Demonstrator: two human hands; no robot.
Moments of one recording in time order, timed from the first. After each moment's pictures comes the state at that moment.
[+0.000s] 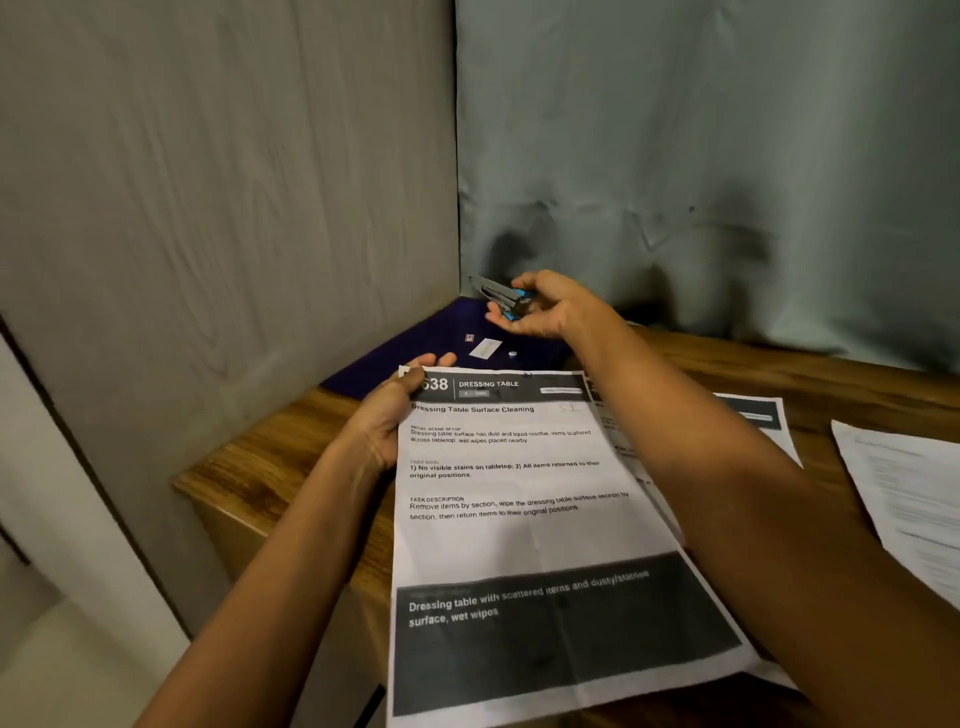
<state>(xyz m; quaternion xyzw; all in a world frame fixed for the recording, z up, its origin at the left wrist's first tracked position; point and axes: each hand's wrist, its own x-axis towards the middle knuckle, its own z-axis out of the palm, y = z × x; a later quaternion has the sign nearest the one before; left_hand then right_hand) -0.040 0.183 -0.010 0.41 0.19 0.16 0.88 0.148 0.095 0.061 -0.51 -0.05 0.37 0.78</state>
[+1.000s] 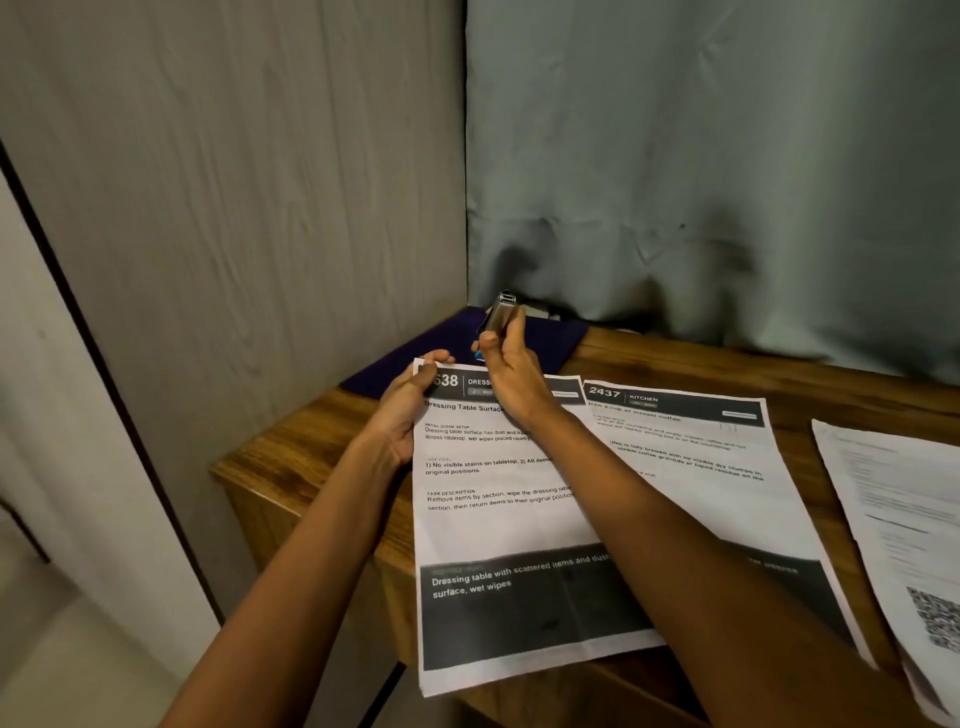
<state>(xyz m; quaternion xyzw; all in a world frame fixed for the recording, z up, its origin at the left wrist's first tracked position) -0.047 0.178 -0.014 0.48 0.16 0.22 0.83 0.045 0.075 -0.005 -0.73 -0.39 -0.02 0.56</state>
